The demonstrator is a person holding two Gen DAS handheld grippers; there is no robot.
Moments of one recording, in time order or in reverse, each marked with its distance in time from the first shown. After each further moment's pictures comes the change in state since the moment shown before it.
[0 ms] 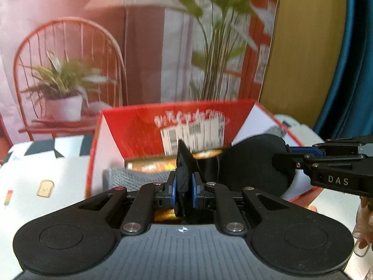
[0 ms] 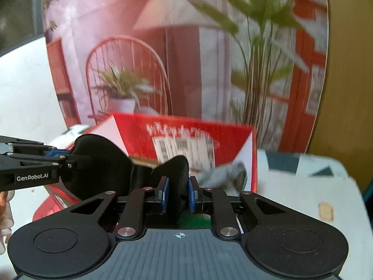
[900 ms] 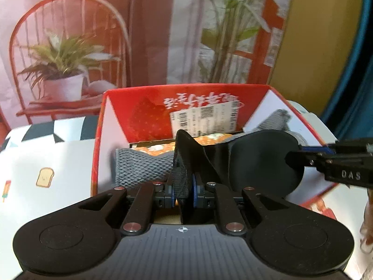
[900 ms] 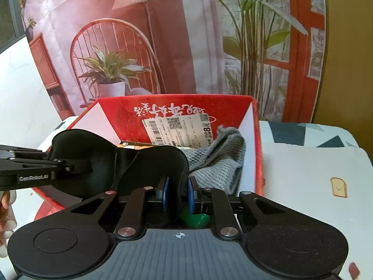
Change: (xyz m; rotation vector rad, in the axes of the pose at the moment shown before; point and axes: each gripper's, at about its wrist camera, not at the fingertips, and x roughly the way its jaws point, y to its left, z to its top) left arm 0.015 0.019 0.009 -0.022 0.102 -0.007; right arm 0.029 -0.015 0.004 0.095 0.122 0.015
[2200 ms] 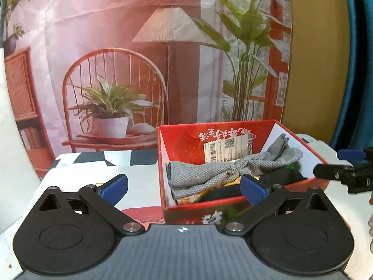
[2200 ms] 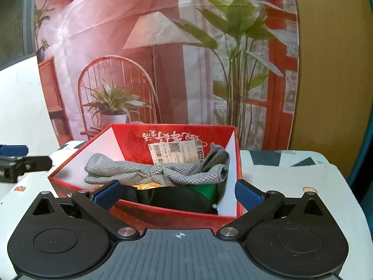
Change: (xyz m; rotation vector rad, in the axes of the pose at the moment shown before) left arm -0.105 0.002 -0.061 0.007 -0.294 0.174; right arm -0.081 0.027 -0.052 -0.034 -0.242 -0.077
